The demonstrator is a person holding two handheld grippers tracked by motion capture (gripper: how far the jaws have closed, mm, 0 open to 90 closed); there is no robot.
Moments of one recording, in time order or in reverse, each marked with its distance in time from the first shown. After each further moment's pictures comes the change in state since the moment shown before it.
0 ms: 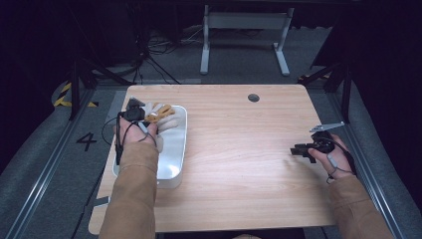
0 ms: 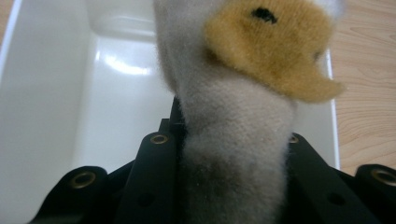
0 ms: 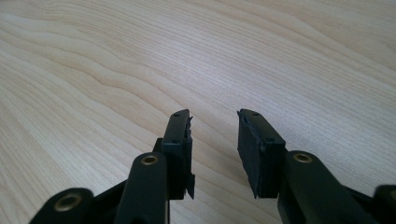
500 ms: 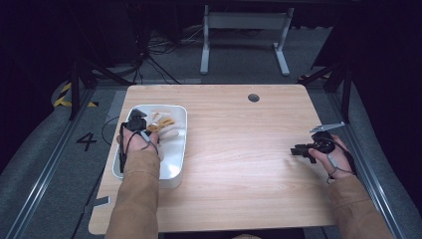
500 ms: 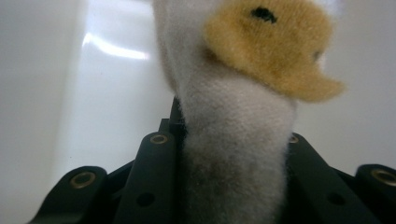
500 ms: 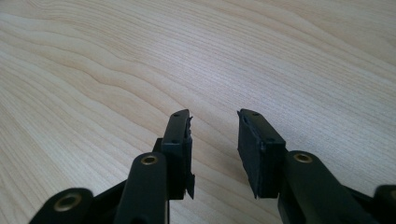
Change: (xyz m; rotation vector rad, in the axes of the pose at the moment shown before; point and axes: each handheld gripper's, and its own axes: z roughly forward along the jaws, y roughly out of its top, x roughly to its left) left arm 0.011 -0.019 0.031 0.049 0.010 -0.032; right arm -0.002 -0.002 0.001 0.002 0.002 0.009
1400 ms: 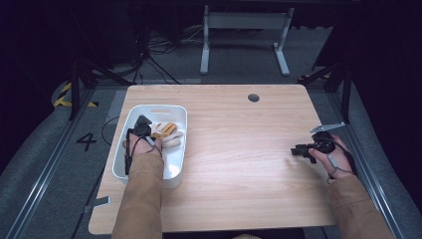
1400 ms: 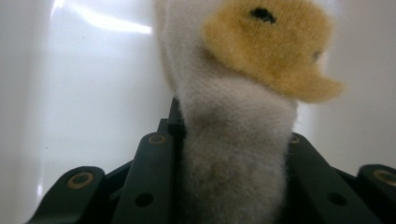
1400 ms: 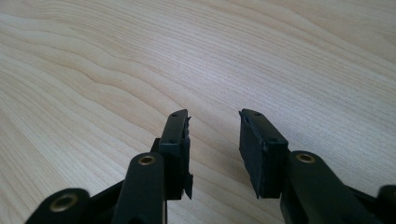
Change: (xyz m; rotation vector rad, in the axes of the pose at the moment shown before) left arm 0.004 -0.006 0.030 0.096 0.036 -0.010; right arm -0.002 -0.002 0.001 0.004 -0.008 0.008
